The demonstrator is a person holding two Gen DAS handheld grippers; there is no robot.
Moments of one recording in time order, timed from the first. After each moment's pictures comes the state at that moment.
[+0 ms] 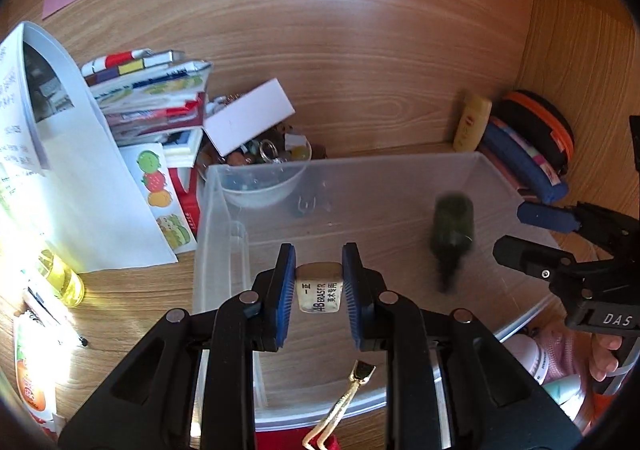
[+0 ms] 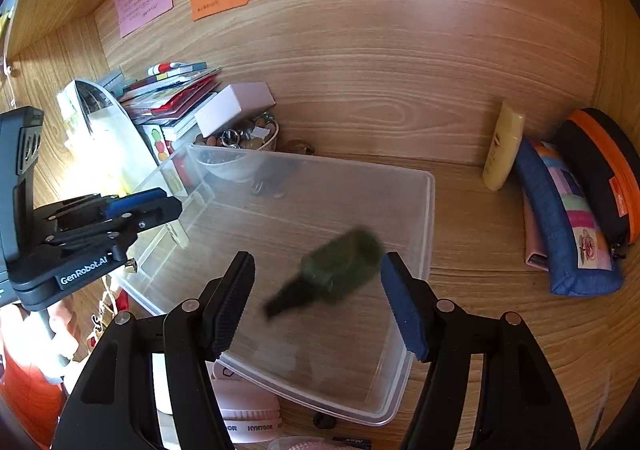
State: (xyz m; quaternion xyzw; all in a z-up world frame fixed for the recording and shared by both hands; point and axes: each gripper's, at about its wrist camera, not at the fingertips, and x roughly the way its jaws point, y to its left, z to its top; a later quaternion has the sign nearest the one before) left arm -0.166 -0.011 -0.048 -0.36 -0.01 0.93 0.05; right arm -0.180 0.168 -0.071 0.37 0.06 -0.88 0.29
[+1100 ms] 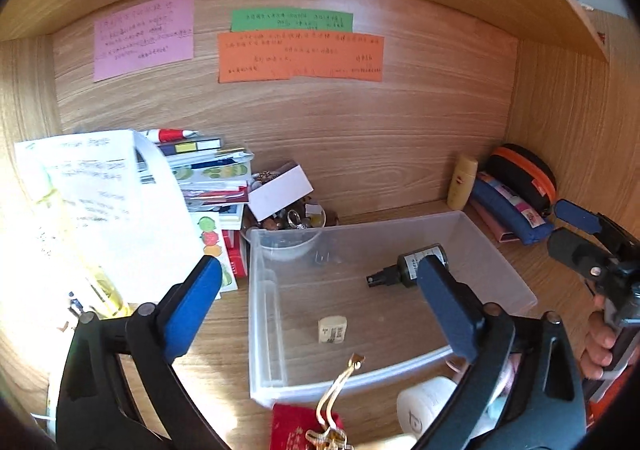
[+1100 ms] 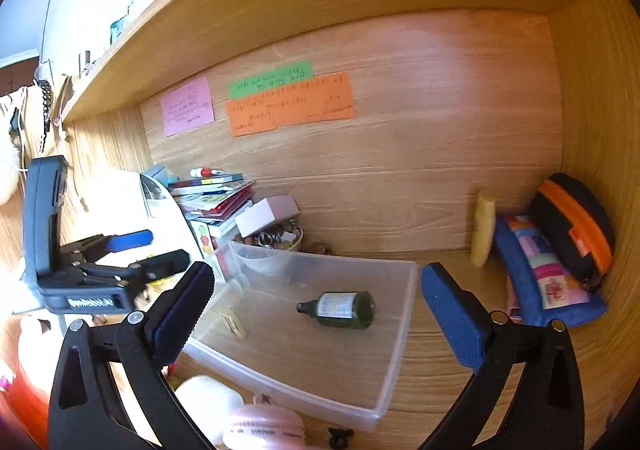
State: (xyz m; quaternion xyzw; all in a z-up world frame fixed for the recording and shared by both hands) left arm -0.116 -0.022 0.009 -0.26 -0.01 0.96 0.03; right arm -0.128 0.211 -0.017 0.20 0.00 -0.93 0.30
